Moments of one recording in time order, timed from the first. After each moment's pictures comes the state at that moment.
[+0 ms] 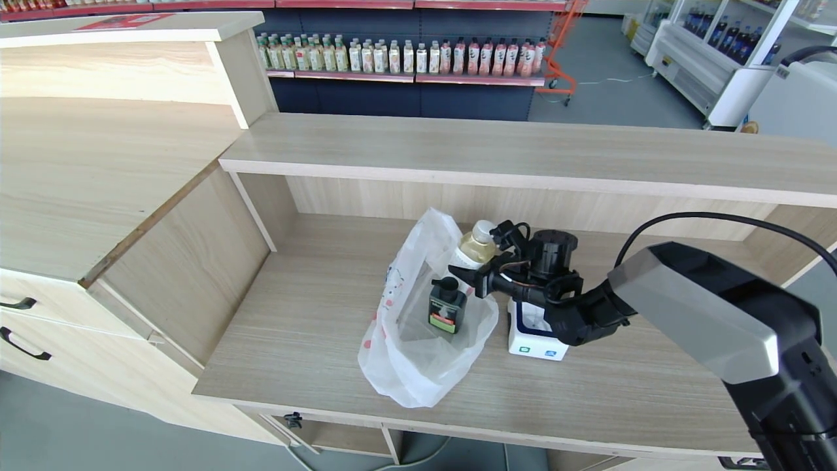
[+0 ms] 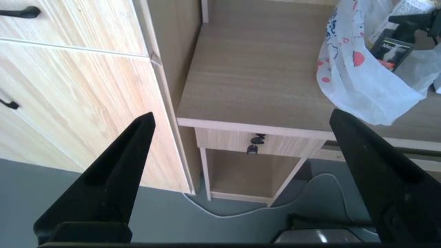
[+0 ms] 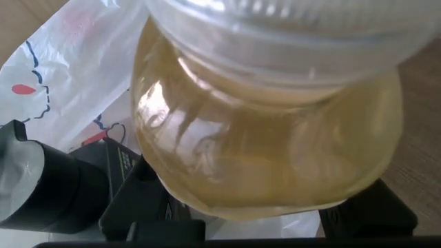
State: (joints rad) left arm 0.00 0.00 0.00 0.00 -0.02 -0.01; right arm 0.36 2.51 -1.46 -0.99 0.47 -0.06
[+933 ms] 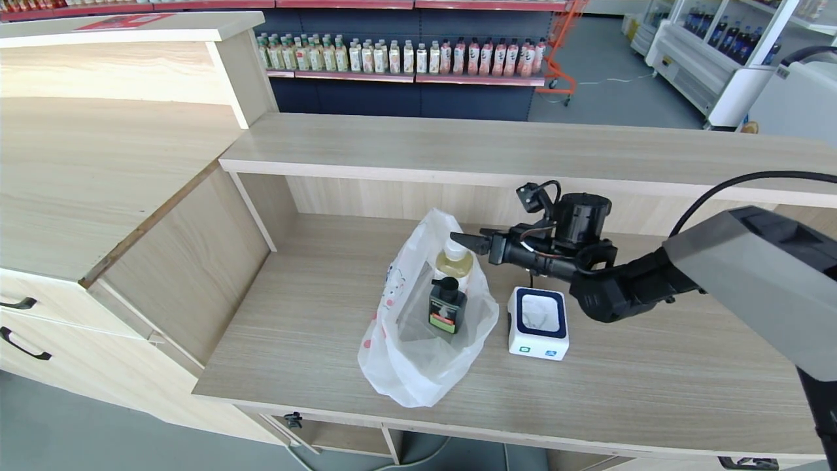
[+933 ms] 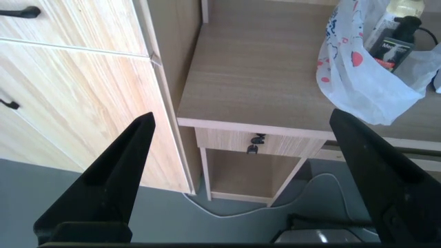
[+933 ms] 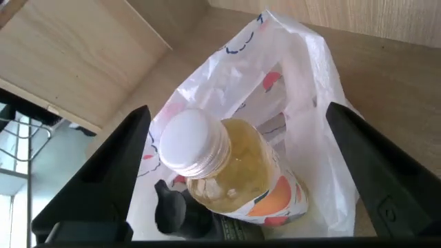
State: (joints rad) left arm 0.00 0.00 0.00 0.00 -0.02 0.00; right arm 0.35 2.30 -1.36 -0.91 0.53 0.23
